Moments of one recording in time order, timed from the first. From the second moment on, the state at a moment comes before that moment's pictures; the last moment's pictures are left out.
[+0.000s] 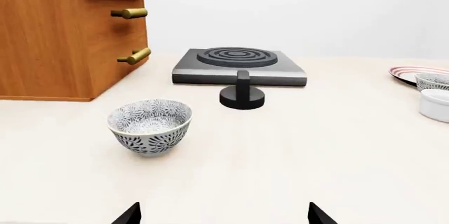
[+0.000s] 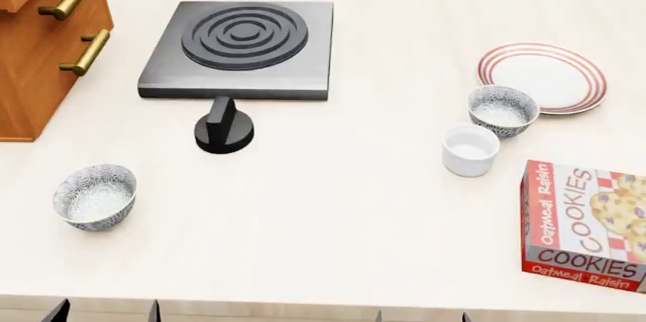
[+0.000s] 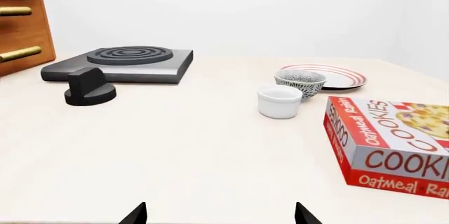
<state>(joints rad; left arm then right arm) -0.01 -0.07 0.07 0.02 -0.09 -0.04 -0.07 0.00 0.07 -0.08 0.01 0.05 0.00 0.08</state>
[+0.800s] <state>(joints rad) -0.18 -0.17 -0.13 -0.07 -0.31 -0.17 -0.14 0.00 0.13 -0.16 -0.38 0.05 0.30 0.16</state>
